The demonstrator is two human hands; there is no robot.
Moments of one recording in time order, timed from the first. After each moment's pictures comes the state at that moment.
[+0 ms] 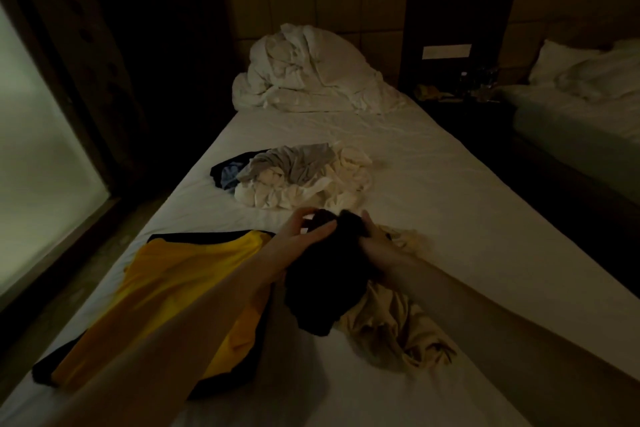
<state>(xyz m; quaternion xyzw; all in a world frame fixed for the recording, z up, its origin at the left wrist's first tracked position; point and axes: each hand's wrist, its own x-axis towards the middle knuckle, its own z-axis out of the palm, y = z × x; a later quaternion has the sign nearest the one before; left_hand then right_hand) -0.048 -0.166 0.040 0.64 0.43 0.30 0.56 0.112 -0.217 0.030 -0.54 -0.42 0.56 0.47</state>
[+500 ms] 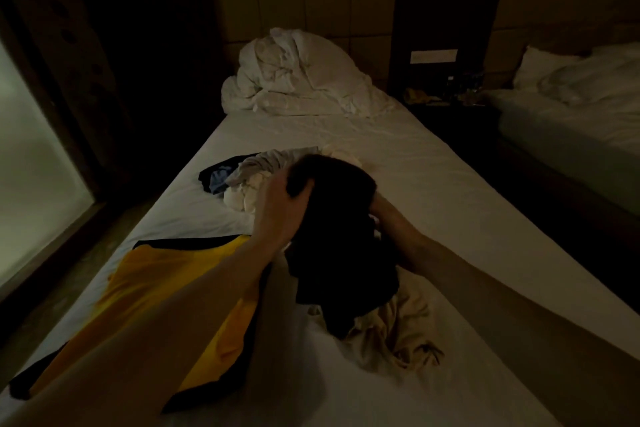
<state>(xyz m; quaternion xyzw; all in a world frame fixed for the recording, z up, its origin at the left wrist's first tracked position) -0.028 -0.157 0.088 0.74 0.40 0.52 0.15 0.152 -0.223 0.070 -0.45 -0.41 0.56 0.57</state>
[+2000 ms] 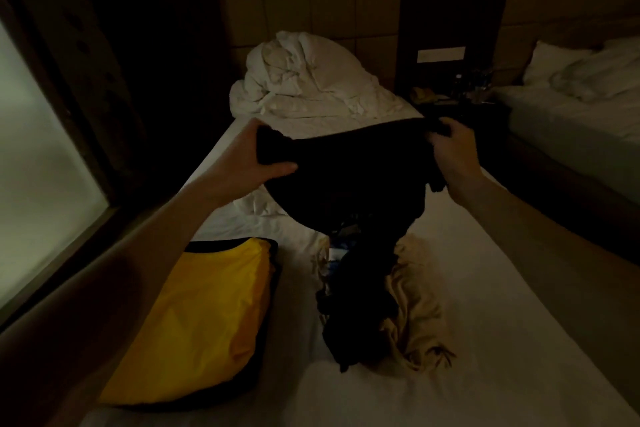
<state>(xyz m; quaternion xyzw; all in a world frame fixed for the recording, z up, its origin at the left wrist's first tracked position) -0.085 -0.149 0.180 0.78 0.41 0.38 0.27 0.222 -0.200 0.151 -0.61 -0.44 0.22 0.62</state>
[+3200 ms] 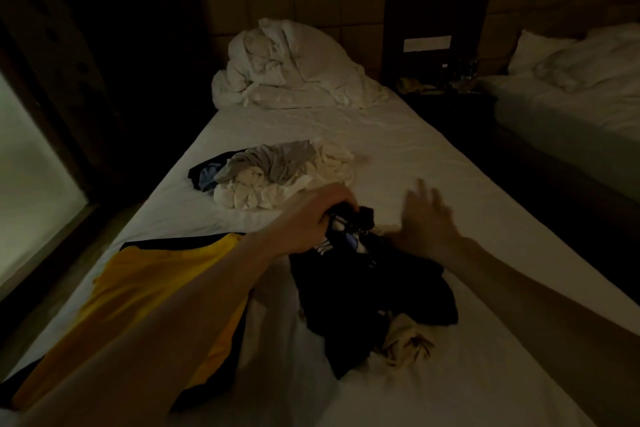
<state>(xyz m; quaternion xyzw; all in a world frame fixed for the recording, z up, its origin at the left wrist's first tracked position) 0.008 -0.154 0.075 0.93 0.13 0.28 0.17 0.216 -0.235 0.055 -0.81 -0.57 0.10 0.09</state>
